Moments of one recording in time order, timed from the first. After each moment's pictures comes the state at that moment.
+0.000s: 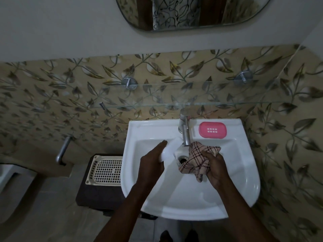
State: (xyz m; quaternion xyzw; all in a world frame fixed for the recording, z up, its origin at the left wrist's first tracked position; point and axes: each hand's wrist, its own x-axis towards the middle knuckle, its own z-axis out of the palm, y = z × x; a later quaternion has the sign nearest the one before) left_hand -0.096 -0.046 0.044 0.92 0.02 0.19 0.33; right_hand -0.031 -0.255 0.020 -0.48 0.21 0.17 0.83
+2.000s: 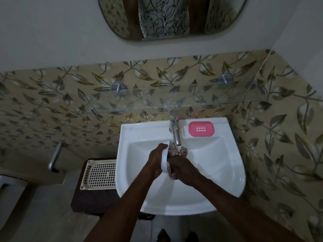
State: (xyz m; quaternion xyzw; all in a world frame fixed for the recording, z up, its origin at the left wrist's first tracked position) left_hand -0.043 -0.083 0.035 0.49 0.37 -0.17 0.77; right_hand -0.055 -0.214 0.032 -0.81 -0.19 0.27 0.49
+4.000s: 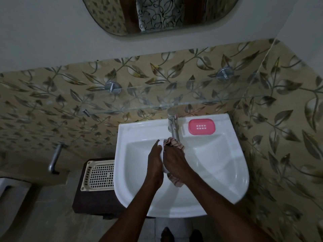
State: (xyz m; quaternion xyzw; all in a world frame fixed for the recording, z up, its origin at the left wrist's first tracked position) left_hand -0.067 -0.098 0.032 0.57 0.26 -0.01 0.78; right_hand -0.038 -0.184 0.052 -0.92 -0.16 0.16 0.31
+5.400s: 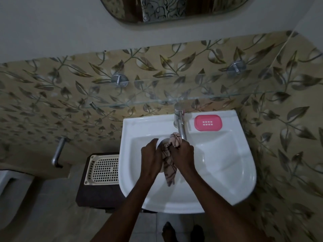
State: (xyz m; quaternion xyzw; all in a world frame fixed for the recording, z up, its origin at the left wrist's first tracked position) left_hand -0.072 -0.058 0.040 0.87 0.12 0.12 0.46; right_hand -0.039 -0.170 0.036 -0.85 0.08 0.08 0.52
